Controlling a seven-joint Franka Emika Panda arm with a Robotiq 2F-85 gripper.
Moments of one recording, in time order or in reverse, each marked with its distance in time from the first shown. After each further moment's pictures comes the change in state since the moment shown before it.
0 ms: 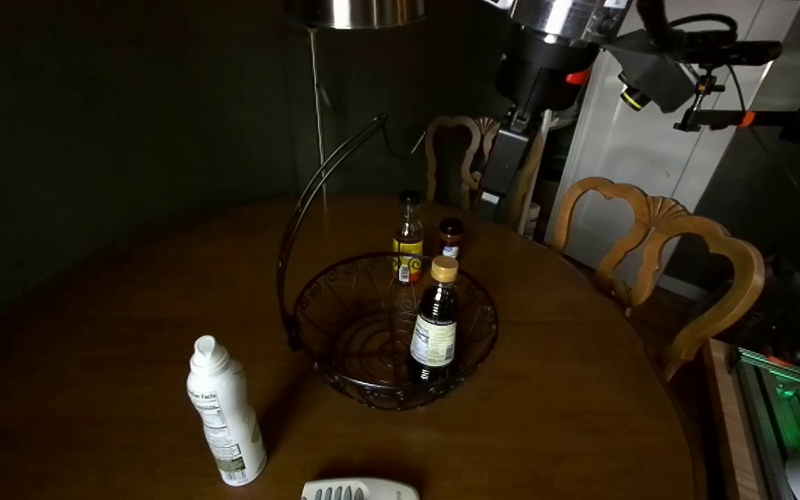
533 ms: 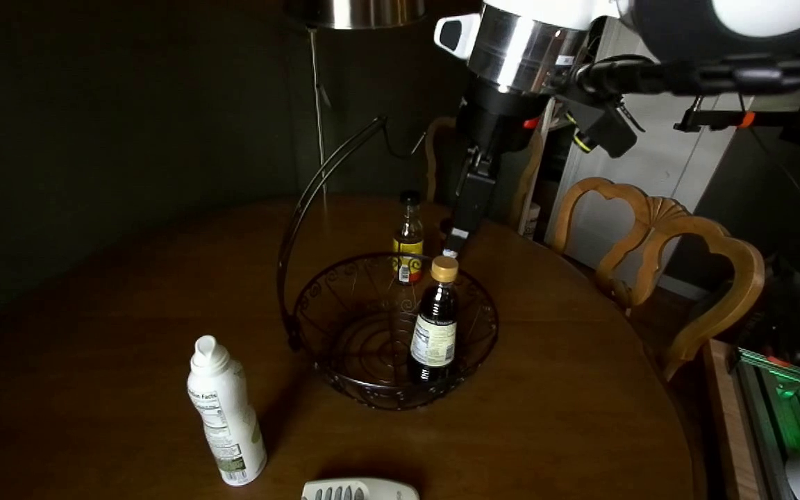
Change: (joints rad) arm 0.032 0.129 -0.023 0.018 0.010 0.129 -0.152
